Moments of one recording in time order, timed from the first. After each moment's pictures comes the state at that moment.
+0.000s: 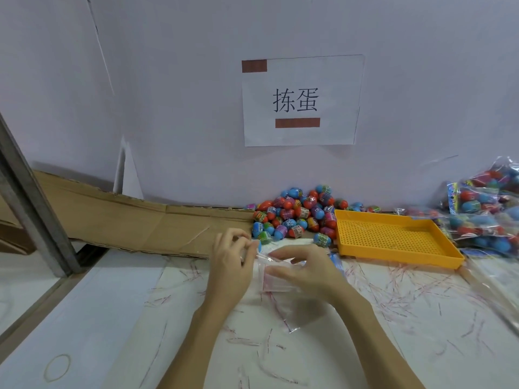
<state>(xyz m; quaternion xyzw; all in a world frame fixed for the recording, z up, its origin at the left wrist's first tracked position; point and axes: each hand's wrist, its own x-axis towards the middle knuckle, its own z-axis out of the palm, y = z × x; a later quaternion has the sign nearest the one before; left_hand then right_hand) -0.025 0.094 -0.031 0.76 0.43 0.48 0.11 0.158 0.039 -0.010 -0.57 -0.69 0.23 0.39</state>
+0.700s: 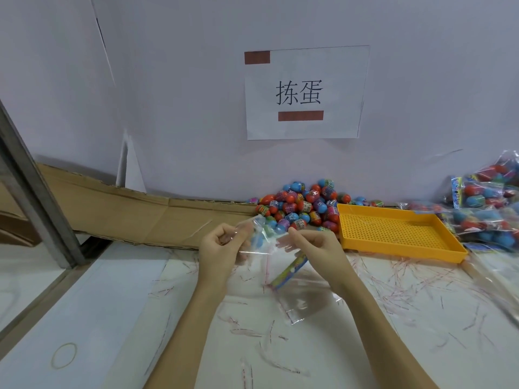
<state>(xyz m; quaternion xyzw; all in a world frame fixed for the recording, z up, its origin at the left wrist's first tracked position) -0.037 0.088 -0.009 0.51 0.42 0.57 0.49 0.164 0.039 -0.006 -0.54 -0.57 0.33 0.53</state>
